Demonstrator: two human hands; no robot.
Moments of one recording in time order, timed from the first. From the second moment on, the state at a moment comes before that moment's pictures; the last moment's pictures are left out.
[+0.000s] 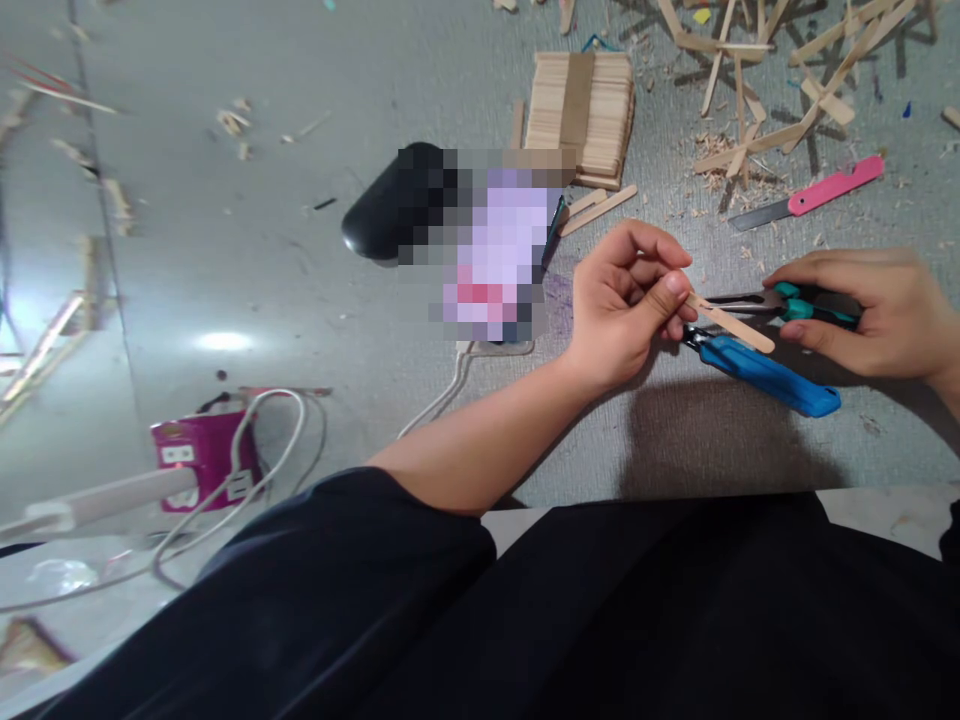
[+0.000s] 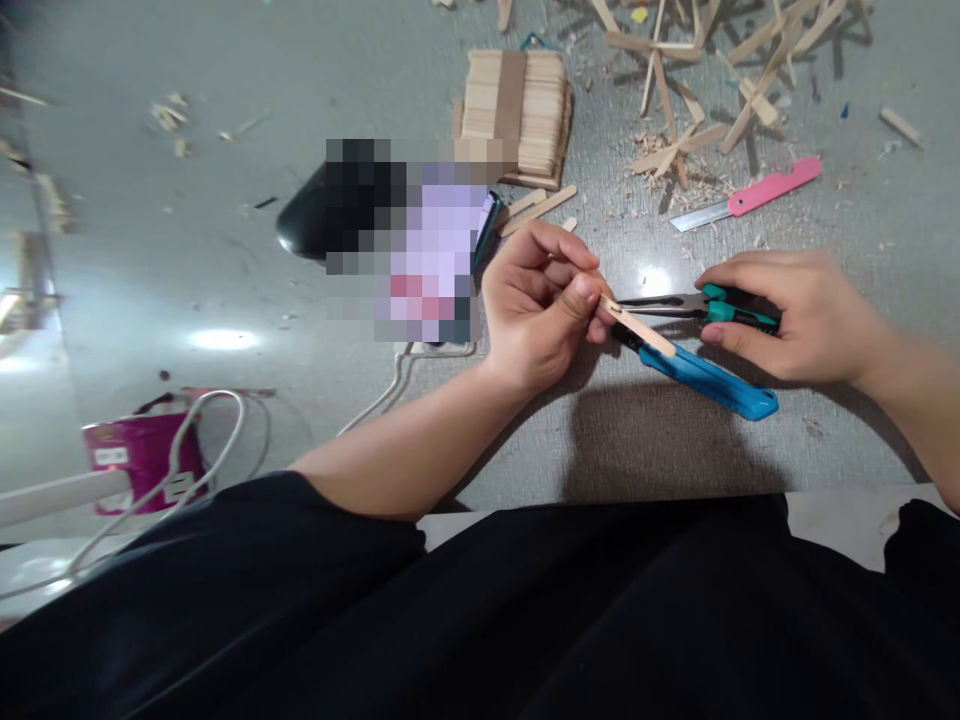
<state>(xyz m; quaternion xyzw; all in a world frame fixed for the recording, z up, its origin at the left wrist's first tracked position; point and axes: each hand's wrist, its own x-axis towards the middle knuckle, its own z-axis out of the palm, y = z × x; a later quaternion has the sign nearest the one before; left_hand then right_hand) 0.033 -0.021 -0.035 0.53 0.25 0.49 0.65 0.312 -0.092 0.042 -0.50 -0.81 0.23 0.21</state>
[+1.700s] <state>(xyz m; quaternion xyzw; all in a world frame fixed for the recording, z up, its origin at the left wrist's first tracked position) 0.026 -0.028 -0.025 0.55 0.20 0.34 0.74 0.305 -0.098 0.031 -0.52 -0.79 0.17 0.27</state>
